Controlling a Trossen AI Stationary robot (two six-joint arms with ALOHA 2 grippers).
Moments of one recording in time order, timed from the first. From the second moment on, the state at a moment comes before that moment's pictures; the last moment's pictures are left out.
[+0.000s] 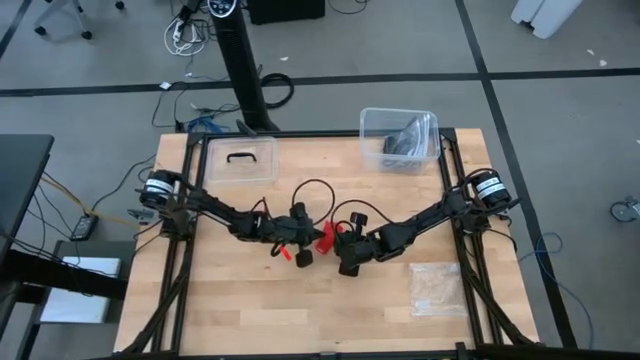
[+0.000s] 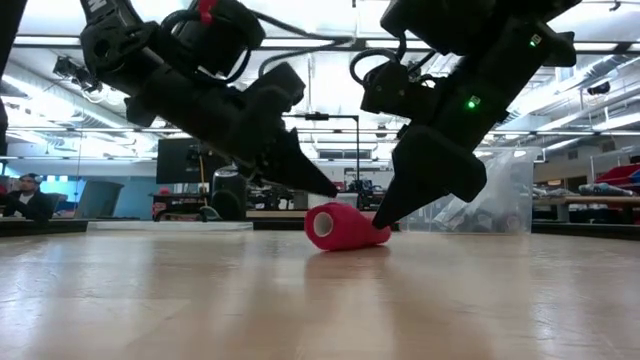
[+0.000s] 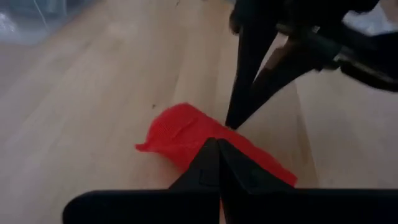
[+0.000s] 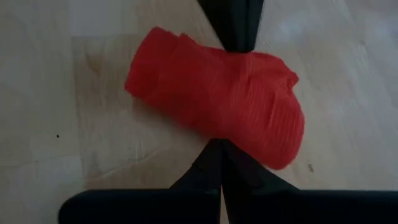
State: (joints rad) left arm -0.15 1.79 0.72 0.59 -0.25 -0.17; right arm 0.32 1.85 1.01 -0.20 0.52 0.33
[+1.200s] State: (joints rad) left arm -0.03 1.92 0.72 0.67 -0.09 -0.21; right arm 0.30 1.84 0.98 0.08 0.50 0.25
